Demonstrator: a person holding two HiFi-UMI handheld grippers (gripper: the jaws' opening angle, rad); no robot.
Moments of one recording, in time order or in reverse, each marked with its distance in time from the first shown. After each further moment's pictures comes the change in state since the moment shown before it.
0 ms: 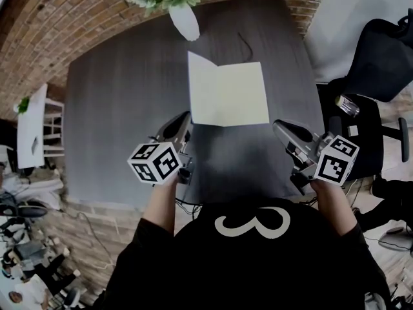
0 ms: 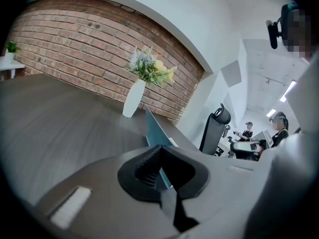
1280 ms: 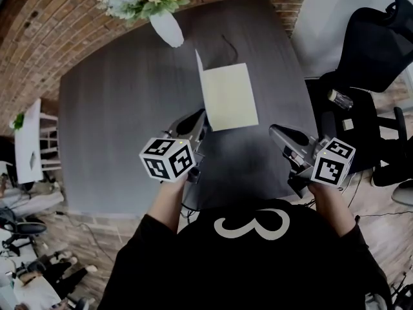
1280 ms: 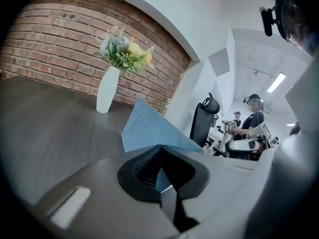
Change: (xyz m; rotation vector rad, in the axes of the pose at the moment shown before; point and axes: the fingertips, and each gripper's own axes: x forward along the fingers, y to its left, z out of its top) left arm 0.056 -0.058 -0.010 0.097 0.082 -0.122; right arm -0.020 -0.016 -0.007 0.031 -0.017 -0.042
